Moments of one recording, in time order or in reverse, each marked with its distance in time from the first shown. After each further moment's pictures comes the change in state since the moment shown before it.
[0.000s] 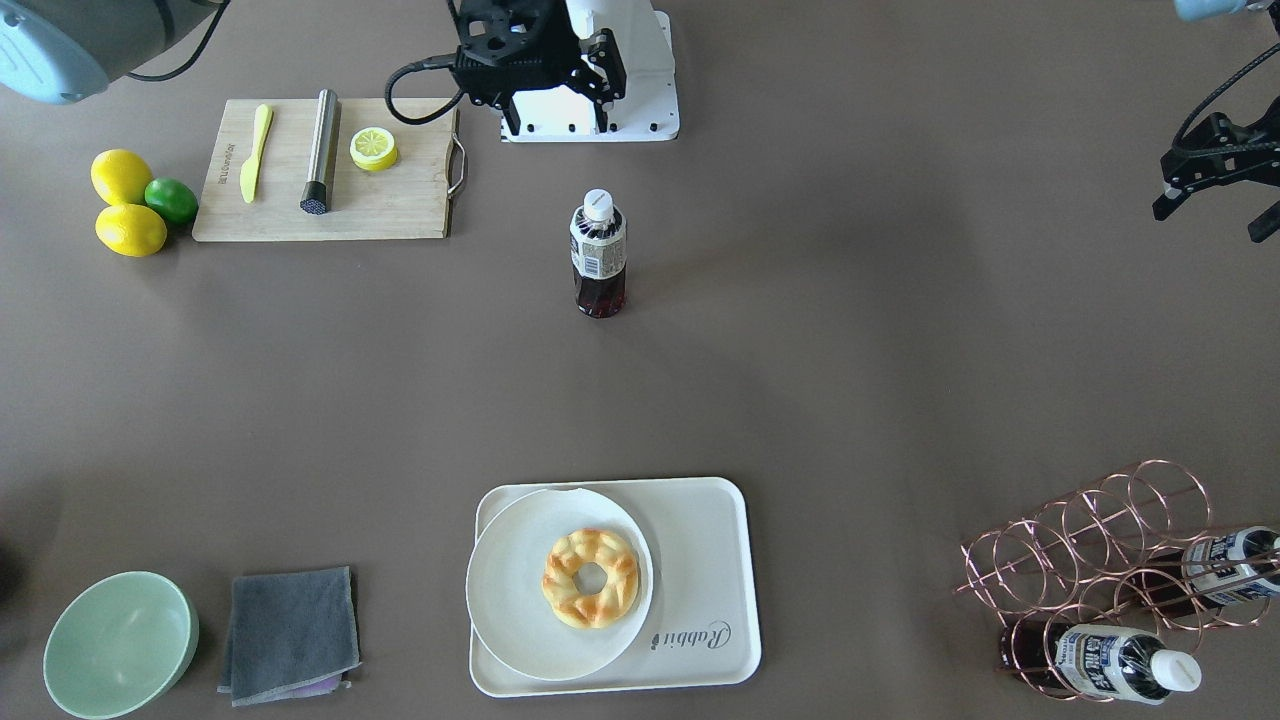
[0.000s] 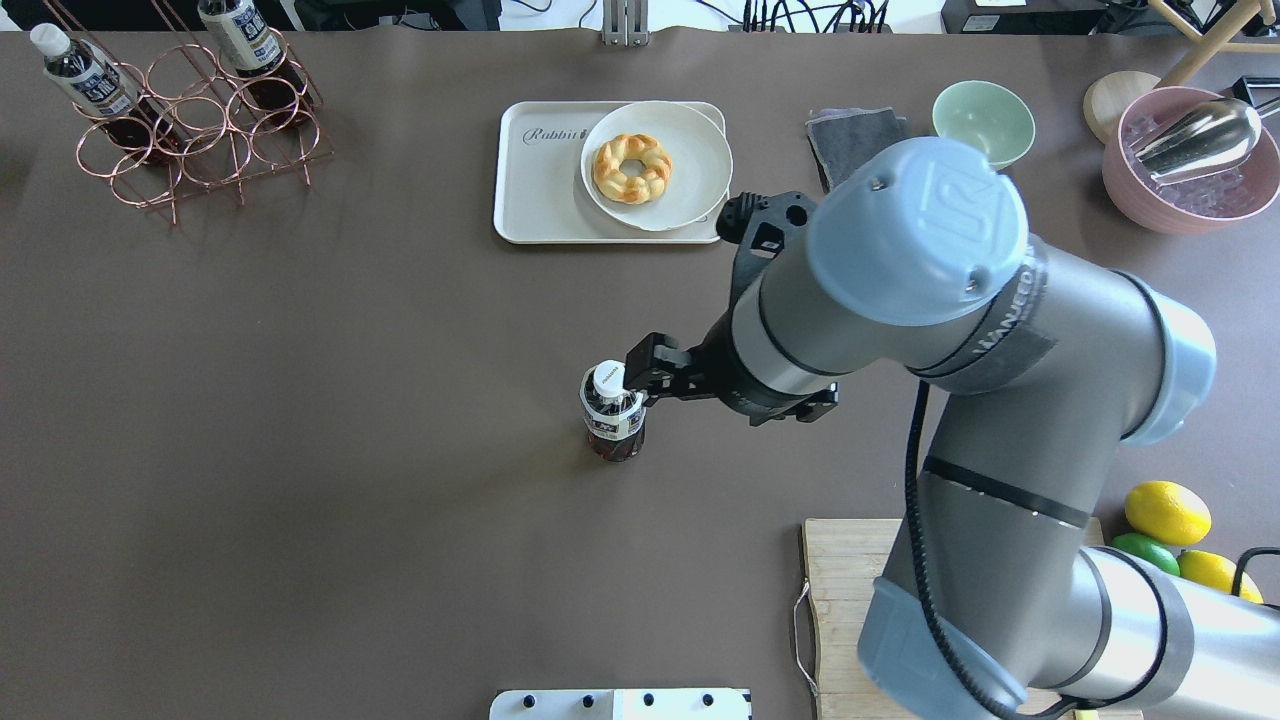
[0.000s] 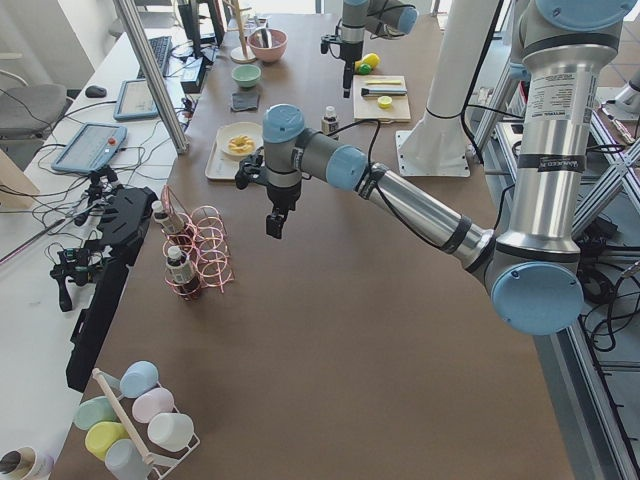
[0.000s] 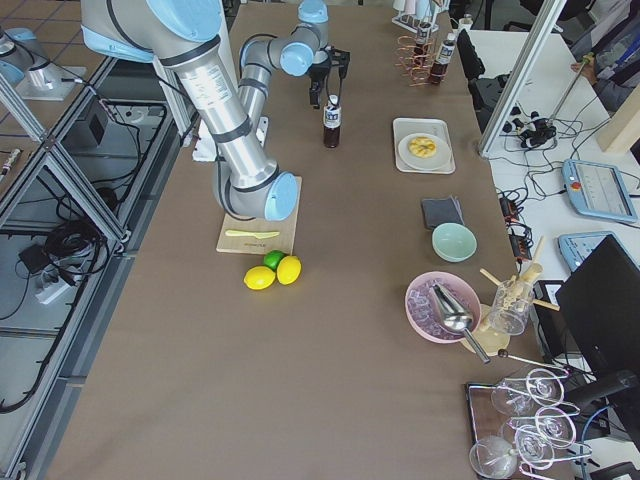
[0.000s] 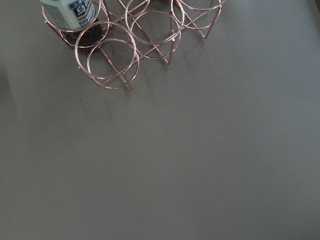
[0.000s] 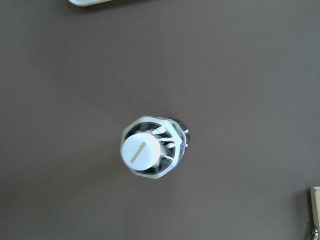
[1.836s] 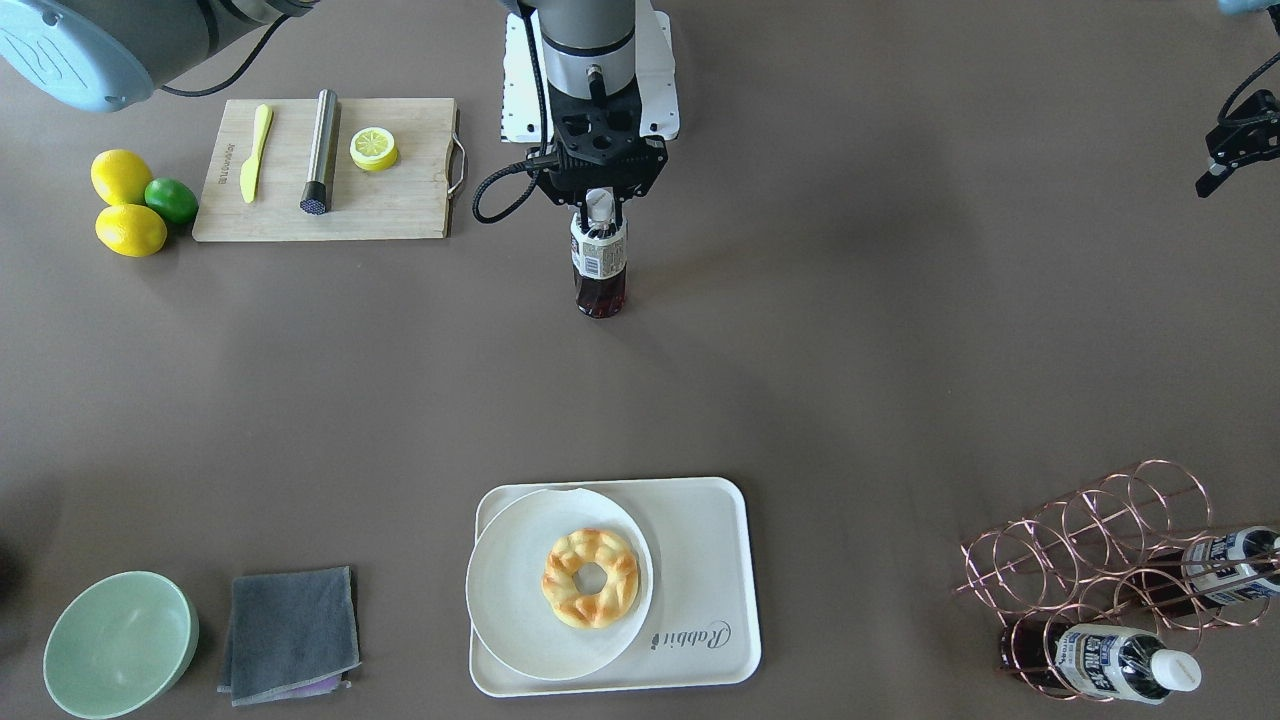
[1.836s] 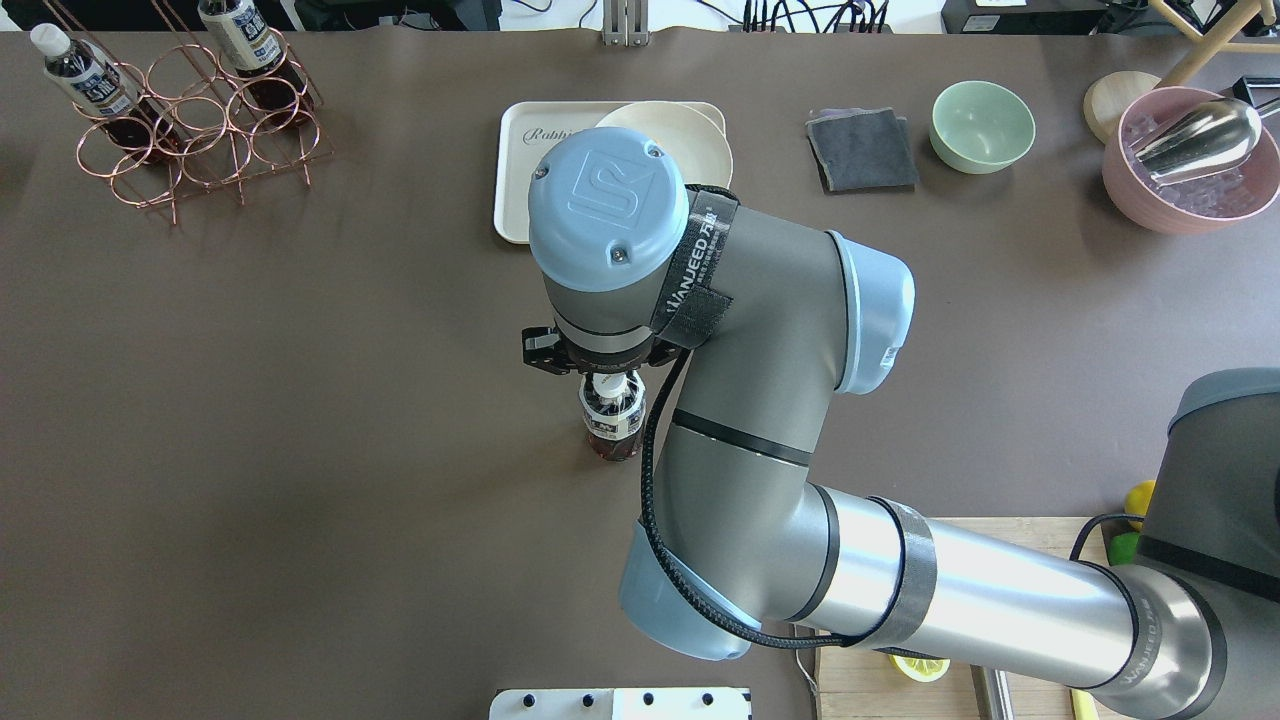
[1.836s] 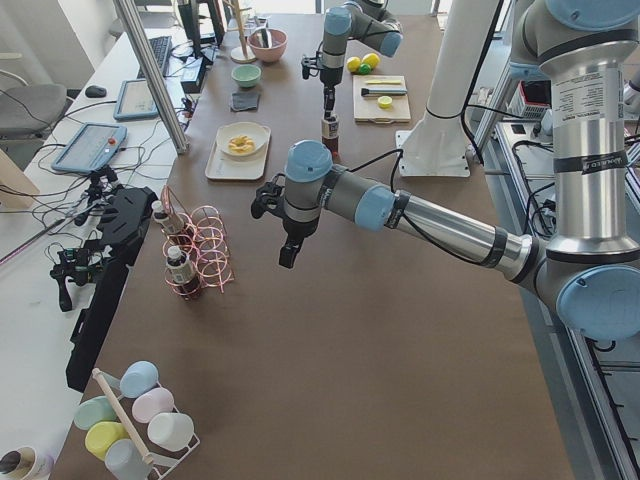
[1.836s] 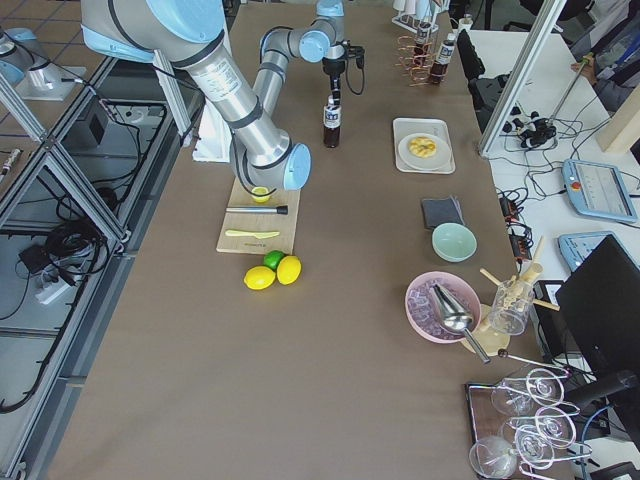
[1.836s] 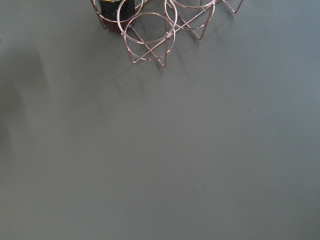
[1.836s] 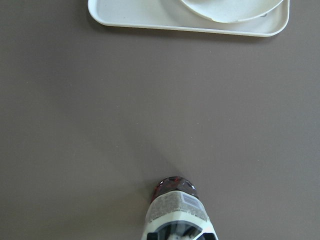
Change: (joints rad) left arm -0.068 0.178 0.013 -0.206 -0.030 0.074; right arm 0.039 0.112 -0.279 0.069 -0.060 -0.257
